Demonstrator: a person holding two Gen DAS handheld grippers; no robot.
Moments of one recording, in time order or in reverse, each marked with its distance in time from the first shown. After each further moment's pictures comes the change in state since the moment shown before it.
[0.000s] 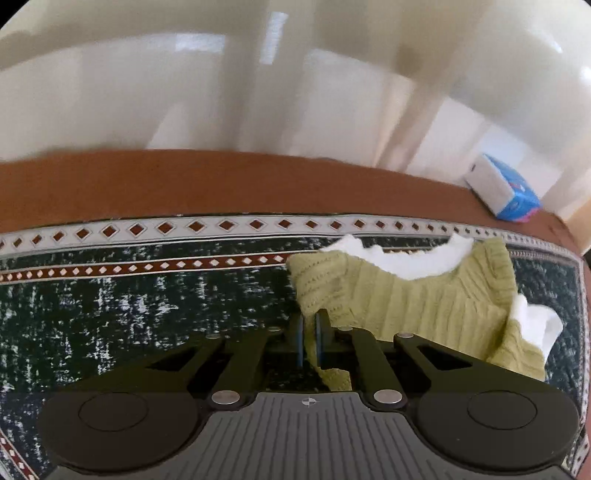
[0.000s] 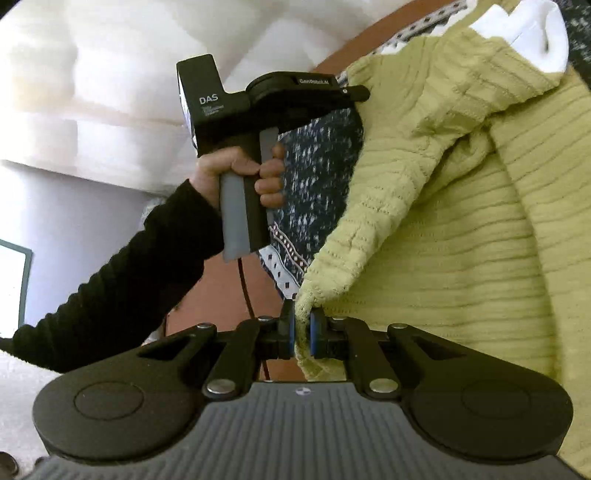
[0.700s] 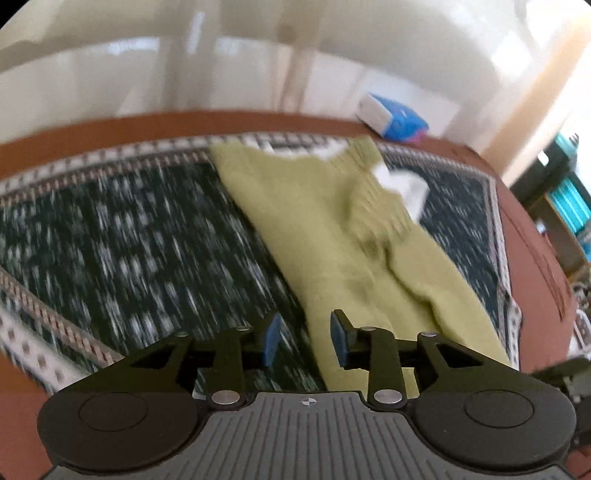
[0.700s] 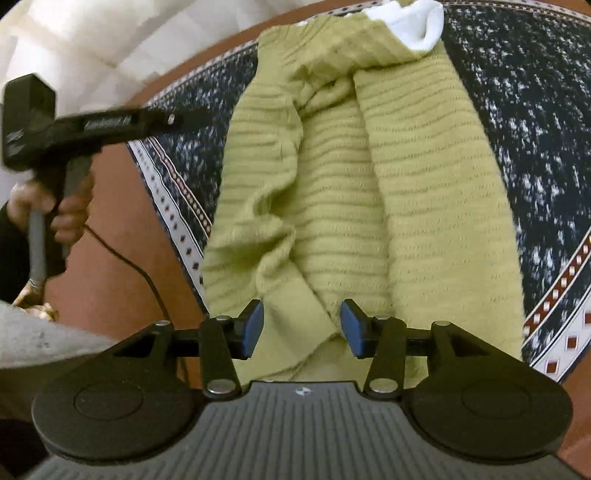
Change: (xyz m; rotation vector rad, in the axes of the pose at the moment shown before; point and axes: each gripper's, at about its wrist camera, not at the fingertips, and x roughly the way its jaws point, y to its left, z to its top) left arm -0.115 -0.055 -0.120 0.161 0.083 -0.159; right arm -0.043 -0.013 -0.072 -0.143 0.025 -0.428
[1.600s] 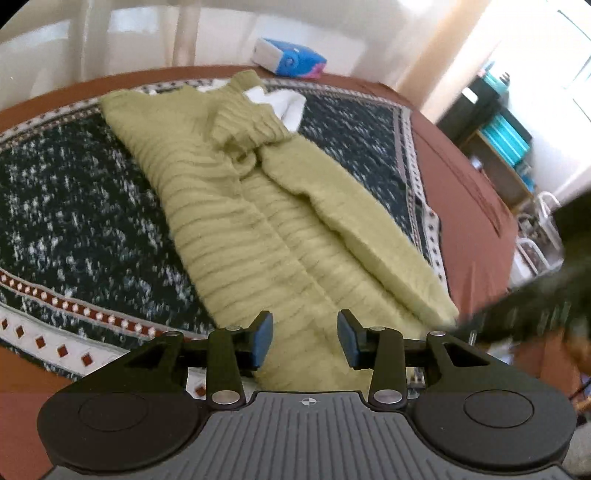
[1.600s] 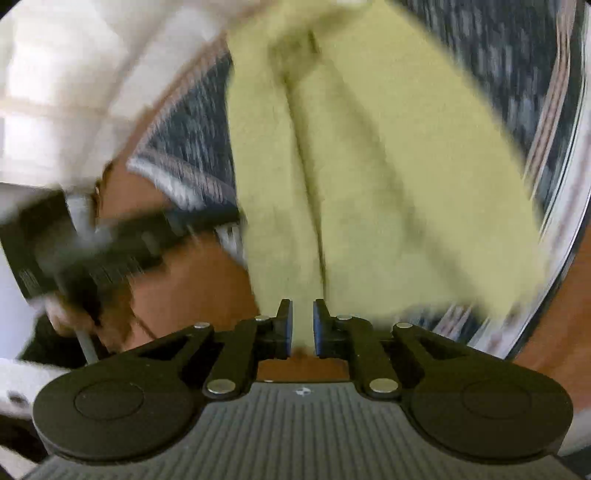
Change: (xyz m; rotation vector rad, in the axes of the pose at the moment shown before) left arm -0.009 -0.059 -0.054 0.140 0.079 -0.165; right arm -0.024 -0.006 -0.034 0.274 -0.032 0.119
